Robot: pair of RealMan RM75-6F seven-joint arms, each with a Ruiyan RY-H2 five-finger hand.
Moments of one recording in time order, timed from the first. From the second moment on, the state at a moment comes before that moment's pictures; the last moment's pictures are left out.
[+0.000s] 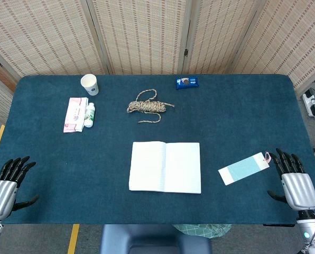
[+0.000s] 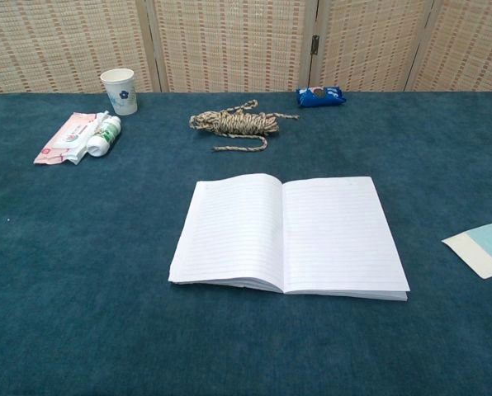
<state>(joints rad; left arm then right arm) -0.11 -1.13 0.00 -1.54 1.61 1.51 -0.07 0.09 -1.11 0.03 -1.66 -1.47 1.40 -0.16</state>
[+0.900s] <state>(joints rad) -0.14 -1.15 -0.02 -1.52 1.54 1.43 -0.08 0.31 -1.09 0.03 -1.54 -1.37 0.98 -0.19</state>
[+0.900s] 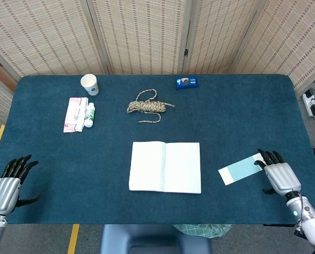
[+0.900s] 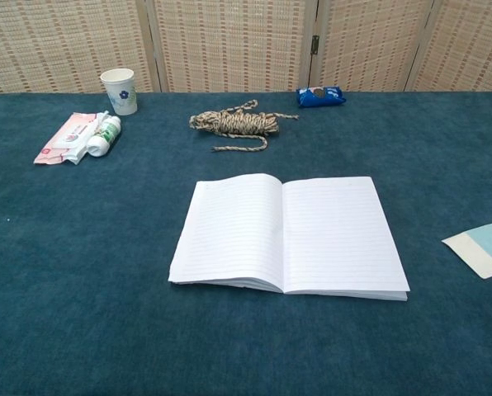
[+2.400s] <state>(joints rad) -0.15 -1.15 -0.03 -1.55 1.45 1.36 0.00 0.48 -1.28 0.00 -1.32 -1.34 0.81 -0.19</state>
